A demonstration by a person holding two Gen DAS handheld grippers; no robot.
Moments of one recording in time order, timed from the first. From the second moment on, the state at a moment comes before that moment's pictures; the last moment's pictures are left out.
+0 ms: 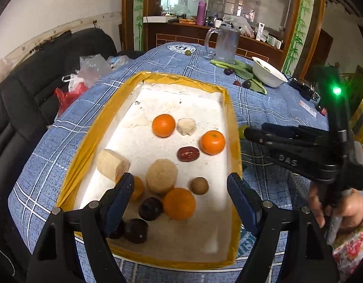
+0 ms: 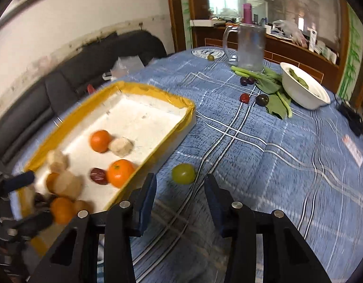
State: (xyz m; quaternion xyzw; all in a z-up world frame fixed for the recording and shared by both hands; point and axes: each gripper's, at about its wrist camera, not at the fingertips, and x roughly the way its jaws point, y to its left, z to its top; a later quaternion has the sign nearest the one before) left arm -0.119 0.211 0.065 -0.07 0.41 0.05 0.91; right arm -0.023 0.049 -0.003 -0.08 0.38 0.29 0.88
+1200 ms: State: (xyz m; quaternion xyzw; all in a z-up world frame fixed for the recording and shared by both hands) left arm -0.043 0.049 0.038 0.02 0.44 -0.14 0.89; right arm -0.061 -0.133 -0.019 0.07 0.41 0.12 0.90
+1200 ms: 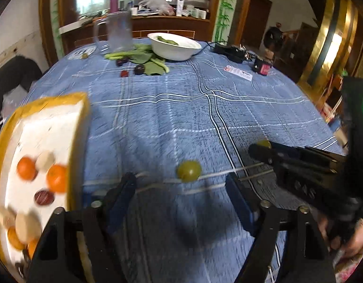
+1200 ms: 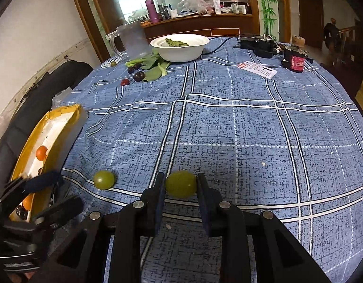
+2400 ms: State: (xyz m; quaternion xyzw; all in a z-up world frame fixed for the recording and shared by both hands) left arm -0.096 0.165 0.082 -0.06 0.37 -0.03 0.93; right arm -0.067 -0.136 -0.019 0.09 0.39 0.11 0.91
